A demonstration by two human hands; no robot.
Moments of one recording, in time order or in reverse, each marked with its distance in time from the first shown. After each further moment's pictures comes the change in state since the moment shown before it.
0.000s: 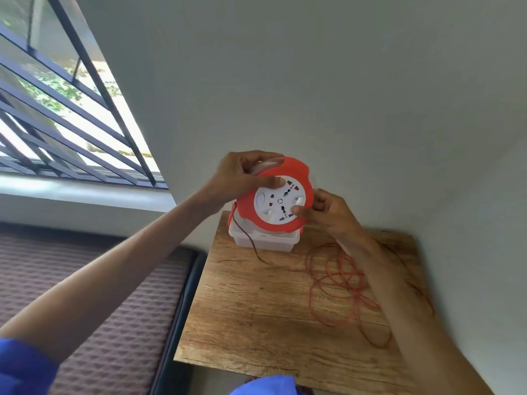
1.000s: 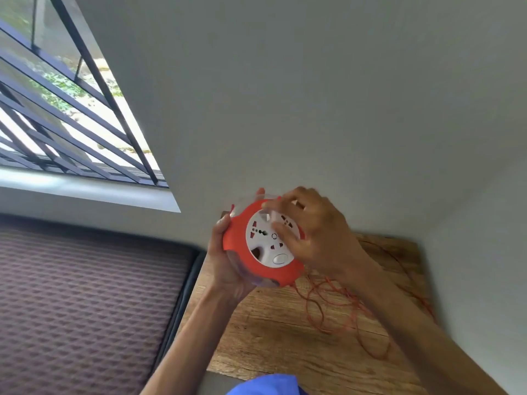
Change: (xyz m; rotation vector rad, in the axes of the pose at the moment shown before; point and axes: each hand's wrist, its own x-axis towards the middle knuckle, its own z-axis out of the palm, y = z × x) left_hand -0.092 -0.050 0.101 -1.191 0.135 -0.232; right_hand -0.045 -0.053 0.032 -1.076 0.047 -0.720
